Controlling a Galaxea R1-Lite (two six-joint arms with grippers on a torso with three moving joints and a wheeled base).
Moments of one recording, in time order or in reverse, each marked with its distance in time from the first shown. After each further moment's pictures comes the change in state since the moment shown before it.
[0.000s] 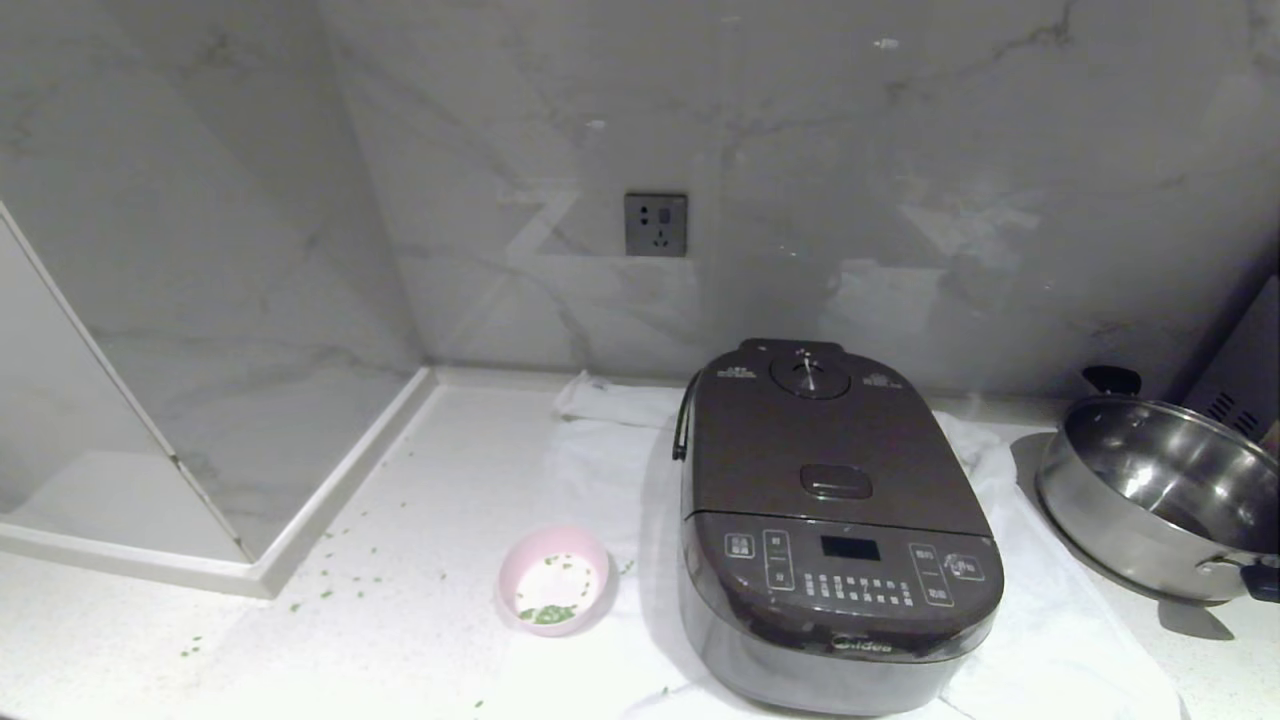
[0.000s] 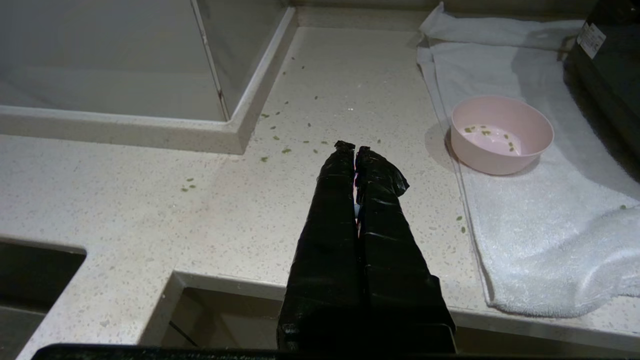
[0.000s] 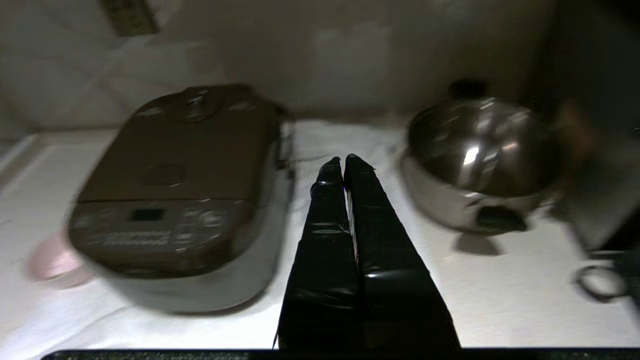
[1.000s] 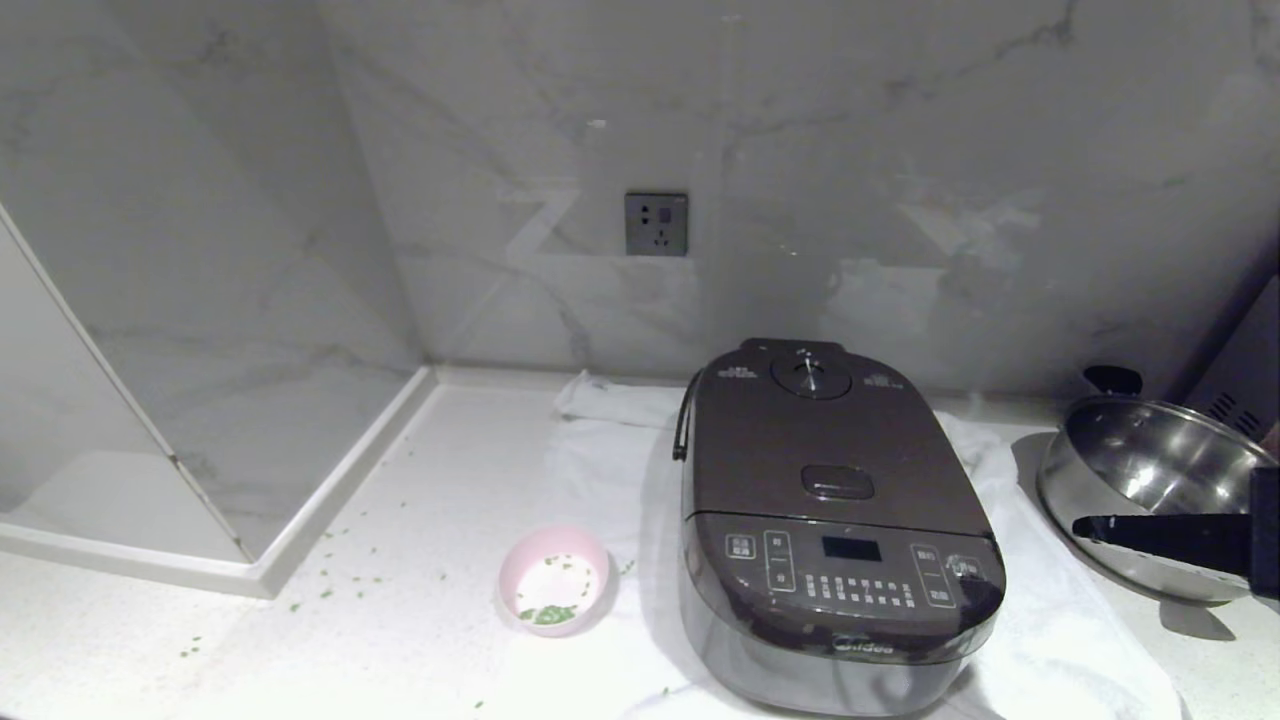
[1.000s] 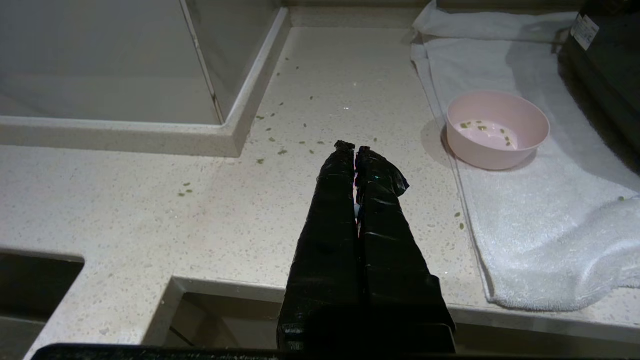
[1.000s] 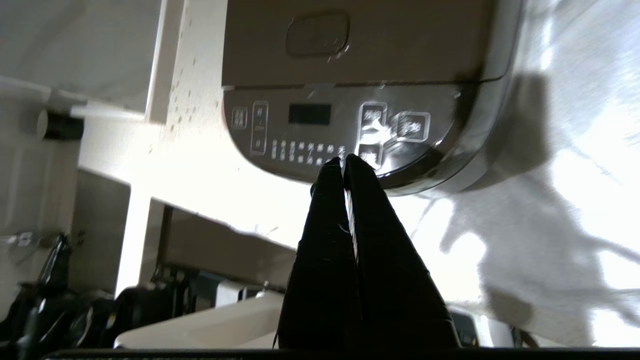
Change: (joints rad) left arm 0.000 0.000 0.000 0.000 -0.023 0.021; right arm 0.140 0.641 -0.009 -0.111 0.451 0.489
